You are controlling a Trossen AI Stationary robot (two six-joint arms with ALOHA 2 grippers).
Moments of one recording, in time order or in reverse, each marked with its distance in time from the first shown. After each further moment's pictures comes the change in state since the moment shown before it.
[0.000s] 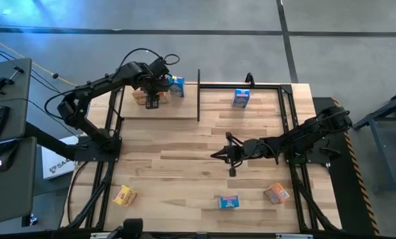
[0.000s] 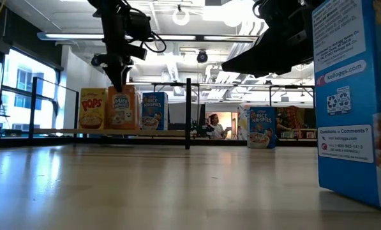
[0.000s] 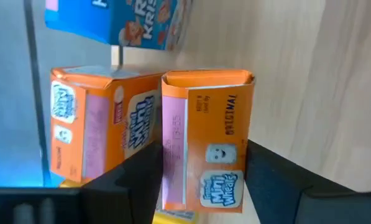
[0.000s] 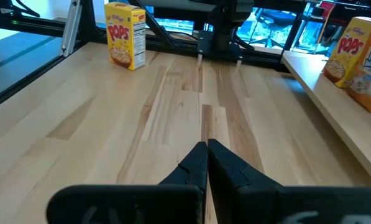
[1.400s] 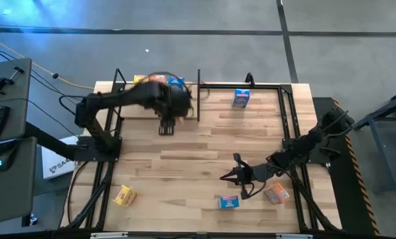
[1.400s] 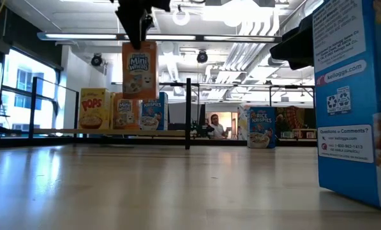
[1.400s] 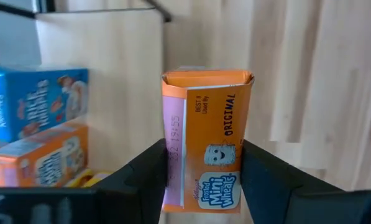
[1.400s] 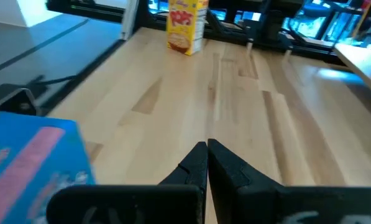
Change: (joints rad) left arm -0.521 0.166 0.443 -0.398 0.004 -0.460; right arm 0.326 0.000 -0.002 -0.081 0.234 0.105
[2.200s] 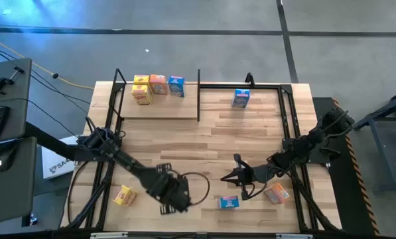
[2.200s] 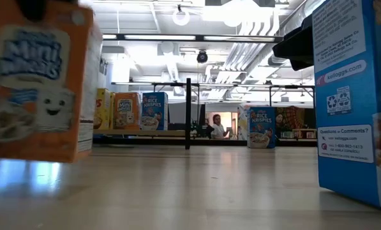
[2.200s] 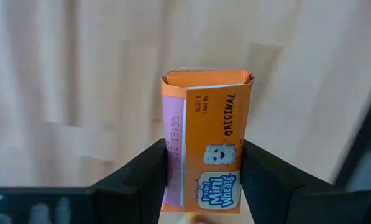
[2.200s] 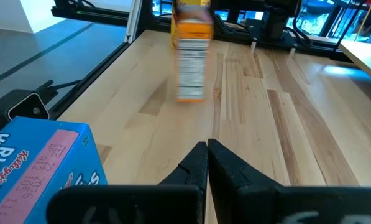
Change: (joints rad) left arm -0.723 0.276 0.000 0.095 0.080 -0.892; right arm 0.026 0.000 0.000 0.004 0.002 0.036
